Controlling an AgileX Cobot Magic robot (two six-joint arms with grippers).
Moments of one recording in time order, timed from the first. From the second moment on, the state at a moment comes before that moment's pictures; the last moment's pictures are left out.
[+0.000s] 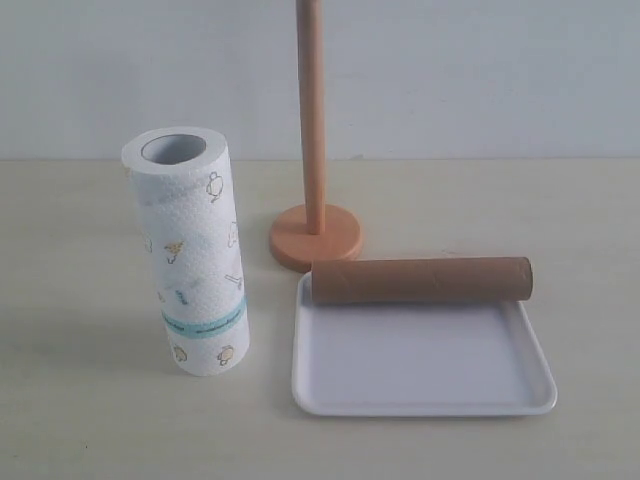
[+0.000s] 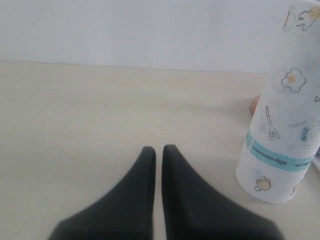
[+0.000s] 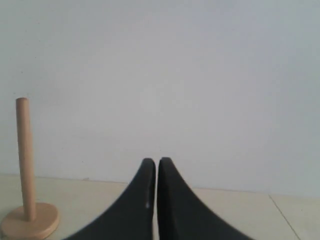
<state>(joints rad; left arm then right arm) -0.03 0.00 0.00 -0.09 0.29 0.00 0.17 0.00 -0.61 -0.16 0.59 0.09</state>
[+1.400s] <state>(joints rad) -0.03 0.00 0.00 -0.09 0.29 0.00 0.03 0.00 0.00 -0.06 0.35 0.06</state>
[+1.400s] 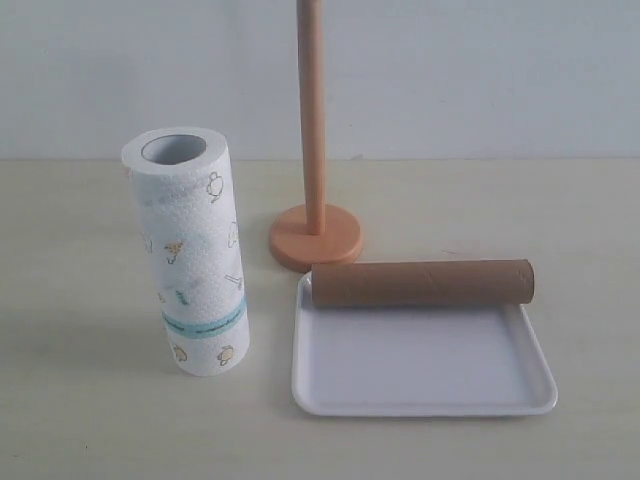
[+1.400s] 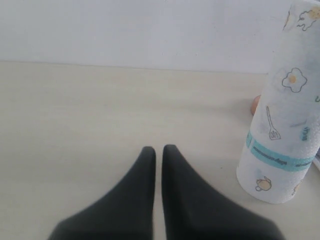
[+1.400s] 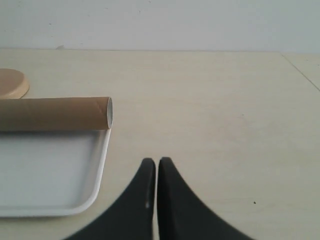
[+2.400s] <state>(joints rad) -0.03 0.00 0.00 -0.09 0.21 0.00 0.03 0.00 0.00 -0.06 0.35 0.06</state>
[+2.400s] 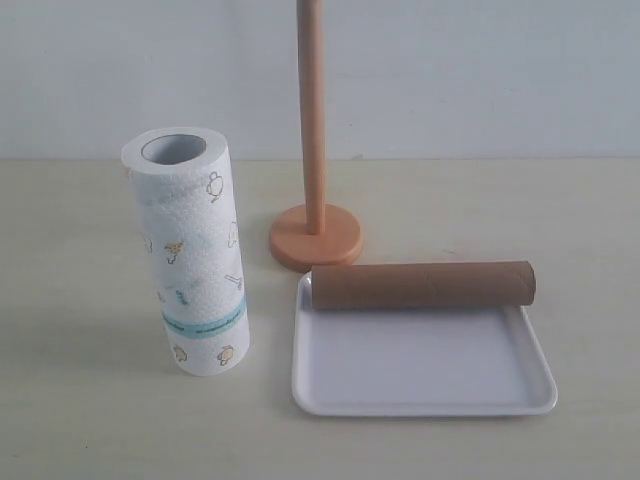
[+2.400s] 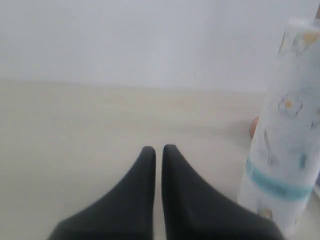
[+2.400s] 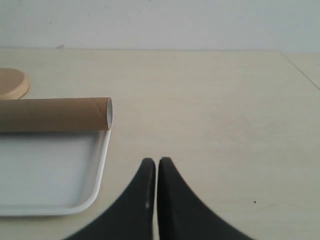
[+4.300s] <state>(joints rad) -0.03 0.99 0.00 0.62 -1.08 -0.34 0.03 0.00 0.00 -0.06 0.35 0.06</state>
